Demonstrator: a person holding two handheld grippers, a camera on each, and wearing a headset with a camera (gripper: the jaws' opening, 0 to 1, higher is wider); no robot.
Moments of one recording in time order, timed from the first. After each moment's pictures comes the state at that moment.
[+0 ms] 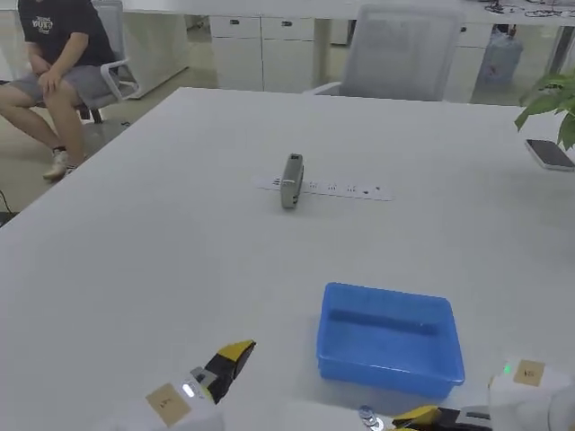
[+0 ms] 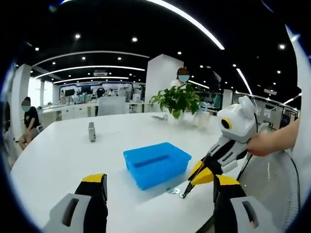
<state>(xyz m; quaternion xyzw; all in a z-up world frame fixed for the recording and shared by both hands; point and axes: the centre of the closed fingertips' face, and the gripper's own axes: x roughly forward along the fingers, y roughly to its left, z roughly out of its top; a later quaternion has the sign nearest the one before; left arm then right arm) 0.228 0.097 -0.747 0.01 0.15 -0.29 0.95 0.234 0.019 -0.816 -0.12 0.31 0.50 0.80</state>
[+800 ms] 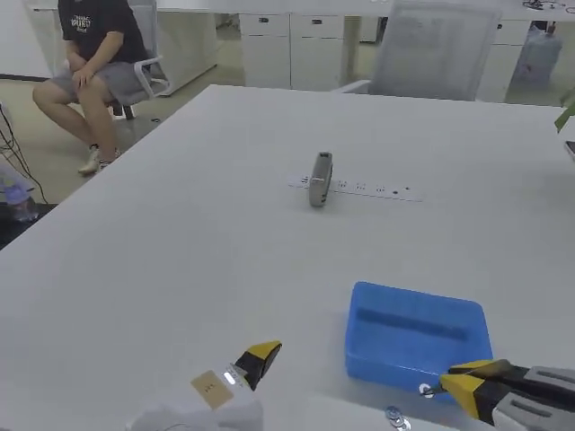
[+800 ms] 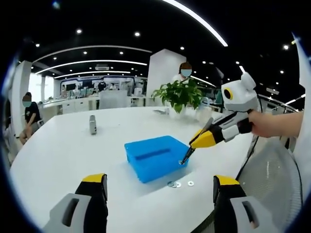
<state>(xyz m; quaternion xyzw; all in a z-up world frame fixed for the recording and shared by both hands) 0.228 0.102 -0.762 0.01 0.18 -0.28 0.94 0.278 -0.003 -0.763 -0.08 0.29 0.44 0.85</state>
